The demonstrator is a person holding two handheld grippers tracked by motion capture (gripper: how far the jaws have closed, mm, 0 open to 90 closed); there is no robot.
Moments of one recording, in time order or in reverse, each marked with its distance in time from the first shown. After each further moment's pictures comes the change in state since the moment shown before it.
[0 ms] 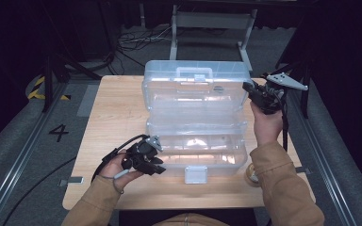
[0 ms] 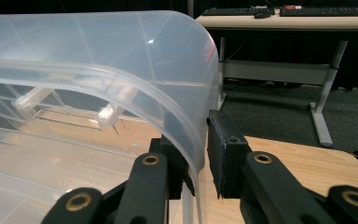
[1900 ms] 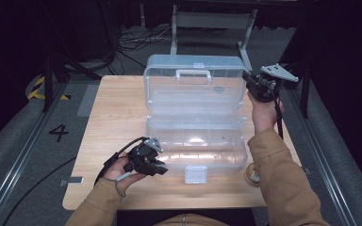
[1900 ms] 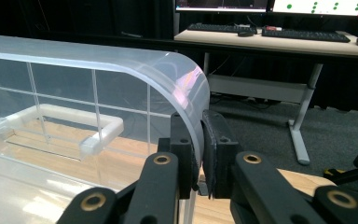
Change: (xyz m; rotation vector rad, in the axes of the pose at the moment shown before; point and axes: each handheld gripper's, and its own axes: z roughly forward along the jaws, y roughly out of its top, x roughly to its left) left arm 0.000 -0.007 0.007 -0.088 -0.034 -0.038; right arm -0.009 0.008 0.037 -0.044 -0.066 -0.060
